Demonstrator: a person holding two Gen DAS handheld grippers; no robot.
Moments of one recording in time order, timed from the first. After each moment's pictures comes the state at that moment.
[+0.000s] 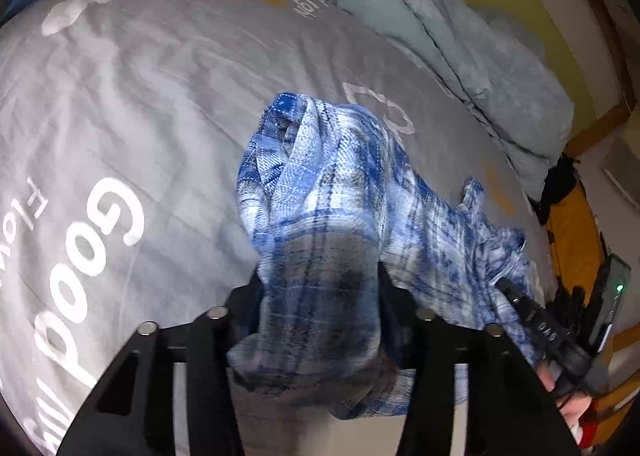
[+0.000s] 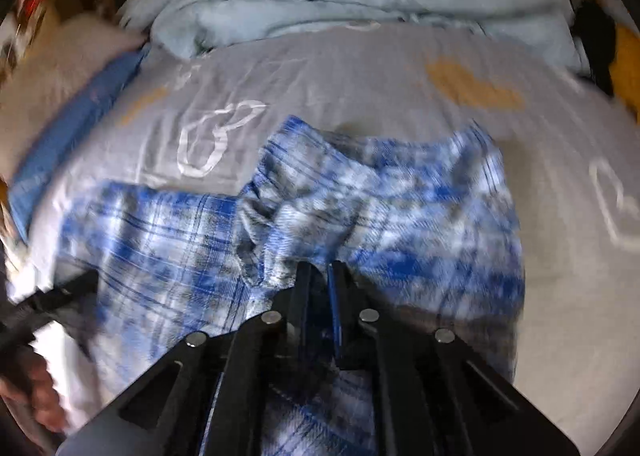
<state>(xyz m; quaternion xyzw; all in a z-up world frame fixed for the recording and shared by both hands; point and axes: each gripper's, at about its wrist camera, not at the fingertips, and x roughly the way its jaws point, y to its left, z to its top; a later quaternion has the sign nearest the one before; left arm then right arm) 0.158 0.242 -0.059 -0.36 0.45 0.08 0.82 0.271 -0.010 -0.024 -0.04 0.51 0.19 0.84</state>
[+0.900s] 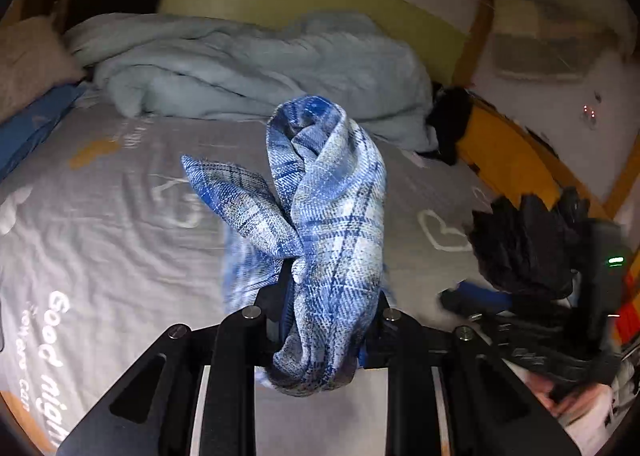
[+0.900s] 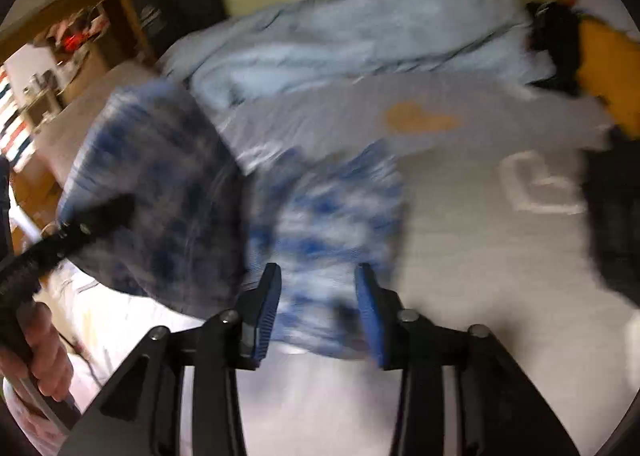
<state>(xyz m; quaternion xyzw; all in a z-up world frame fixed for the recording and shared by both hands) 0.150 0.021 0.097 -0.13 0.36 -0.06 0.92 0.177 -0.148 0.065 0.03 0.43 0.23 0.87</state>
